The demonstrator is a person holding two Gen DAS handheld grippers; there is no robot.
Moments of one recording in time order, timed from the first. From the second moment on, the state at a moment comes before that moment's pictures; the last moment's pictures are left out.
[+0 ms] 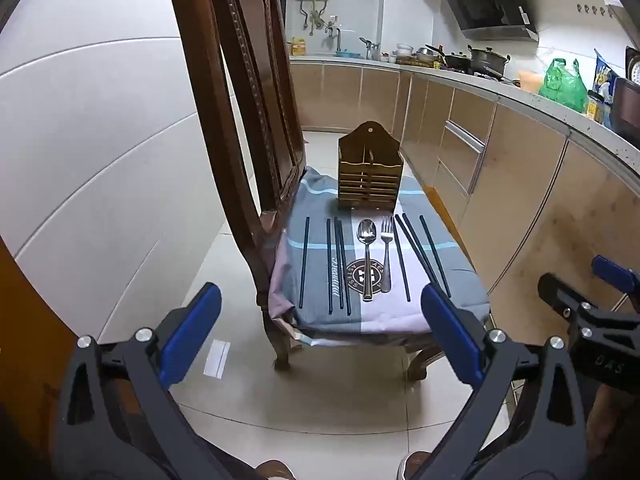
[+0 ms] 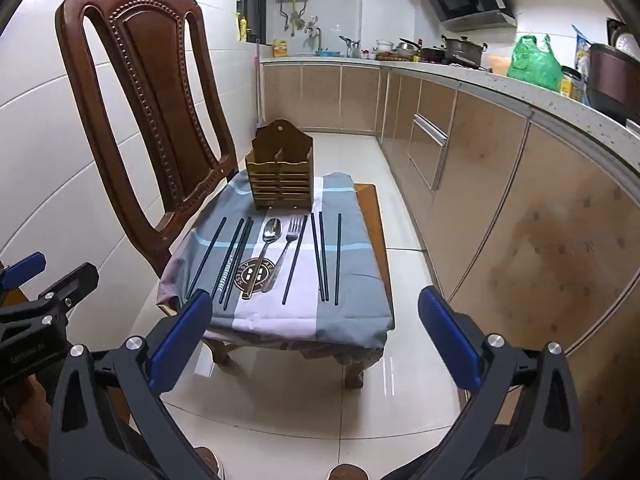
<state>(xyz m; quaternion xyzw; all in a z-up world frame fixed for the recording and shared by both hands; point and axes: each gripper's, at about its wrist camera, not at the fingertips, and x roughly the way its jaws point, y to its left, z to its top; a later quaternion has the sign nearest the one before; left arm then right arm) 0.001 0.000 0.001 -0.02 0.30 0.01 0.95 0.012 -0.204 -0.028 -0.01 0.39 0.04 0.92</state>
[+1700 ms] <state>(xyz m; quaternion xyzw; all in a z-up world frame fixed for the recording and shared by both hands) 0.130 -0.001 -0.068 -0.04 0.36 -0.05 0.93 0.139 -0.201 -0.092 0.00 0.39 0.03 0.92</state>
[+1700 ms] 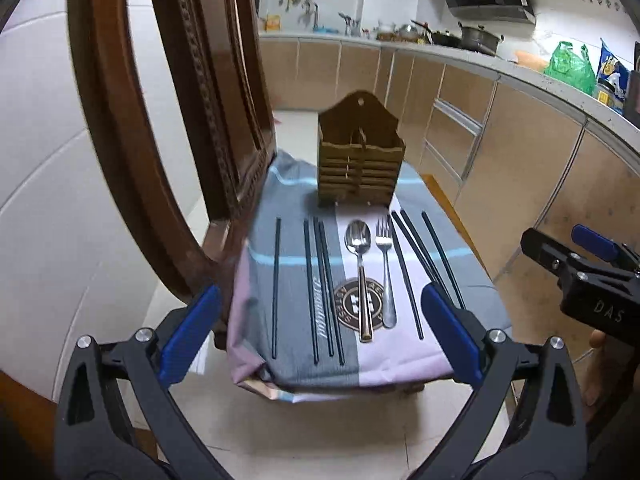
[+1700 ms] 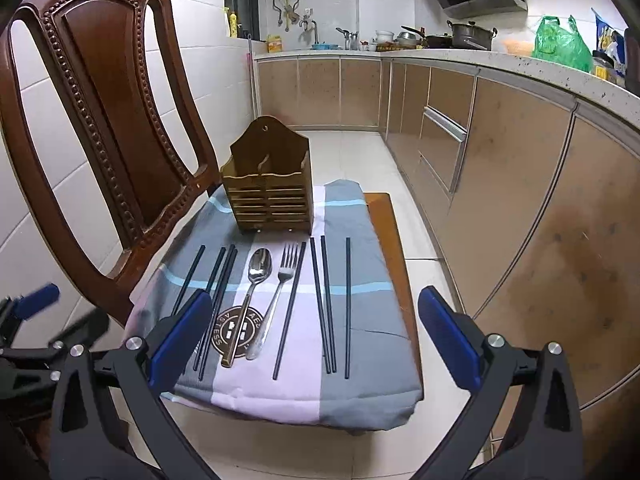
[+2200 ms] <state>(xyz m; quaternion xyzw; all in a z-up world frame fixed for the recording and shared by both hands) 0.145 -0.011 -0.077 0.00 0.37 -0.06 0.93 0.148 -0.211 -0.106 0.00 0.38 0.02 0.92</state>
